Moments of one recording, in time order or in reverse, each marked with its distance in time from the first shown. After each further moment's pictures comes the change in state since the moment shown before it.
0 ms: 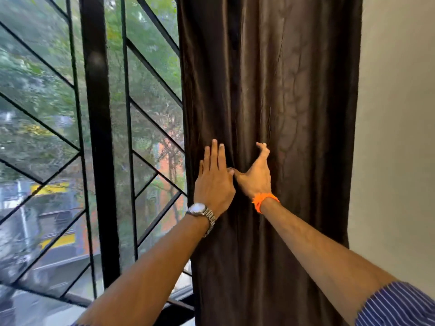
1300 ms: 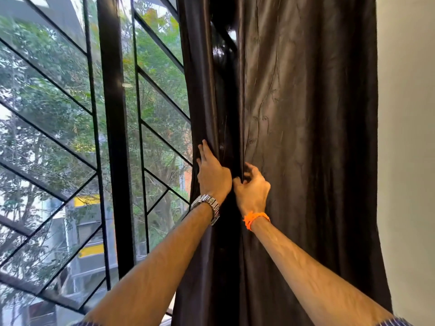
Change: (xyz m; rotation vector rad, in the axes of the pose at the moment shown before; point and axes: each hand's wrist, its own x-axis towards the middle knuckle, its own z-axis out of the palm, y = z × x) left_hand 0.053 0.019 -0.032 -0.343 0.091 -0.446; right_hand -0.007 -0.027 0.016 0.238 0.083 0.071
